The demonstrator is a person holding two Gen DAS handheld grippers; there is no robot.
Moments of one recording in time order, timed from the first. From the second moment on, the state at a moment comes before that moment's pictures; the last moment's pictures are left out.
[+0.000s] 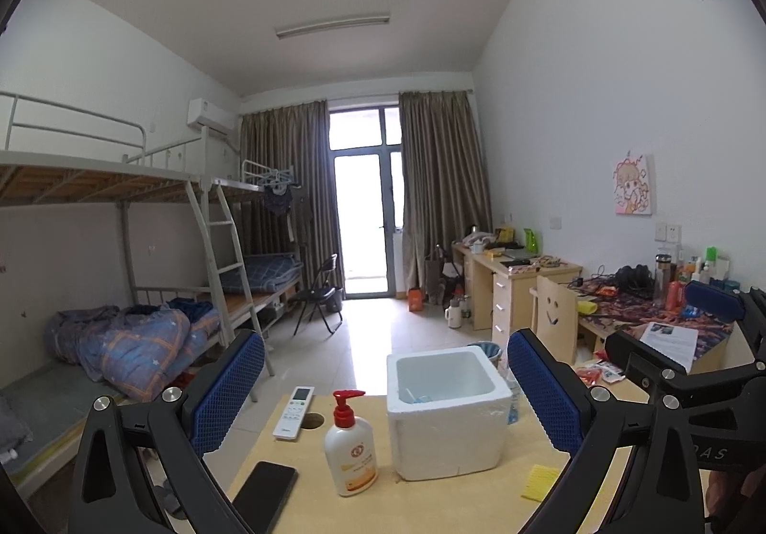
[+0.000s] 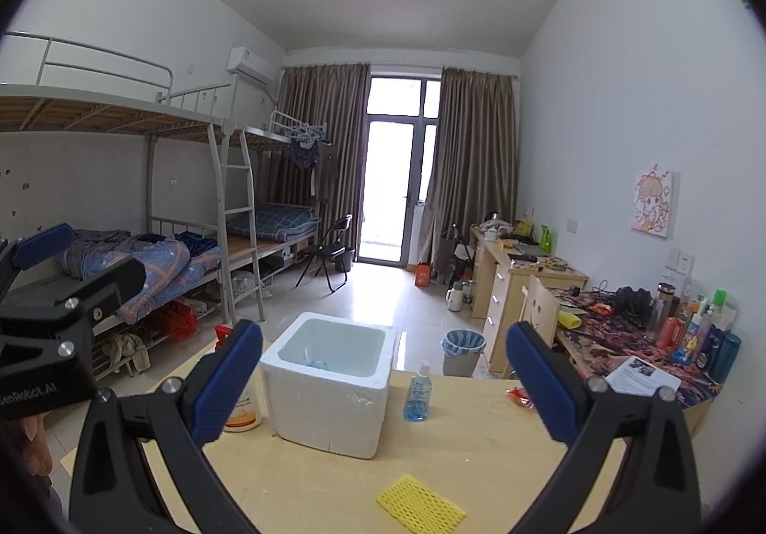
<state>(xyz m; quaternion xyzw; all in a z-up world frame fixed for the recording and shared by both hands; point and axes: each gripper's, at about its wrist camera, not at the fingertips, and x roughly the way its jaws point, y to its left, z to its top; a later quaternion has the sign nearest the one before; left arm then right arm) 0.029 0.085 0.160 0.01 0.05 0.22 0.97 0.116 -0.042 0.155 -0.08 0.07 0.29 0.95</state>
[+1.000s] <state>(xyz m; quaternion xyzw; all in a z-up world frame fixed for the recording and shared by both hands) -0.057 0.041 0.121 0.01 0.01 0.19 0.98 0.021 -0.103 0.126 -0.07 0.03 0.26 0.96</state>
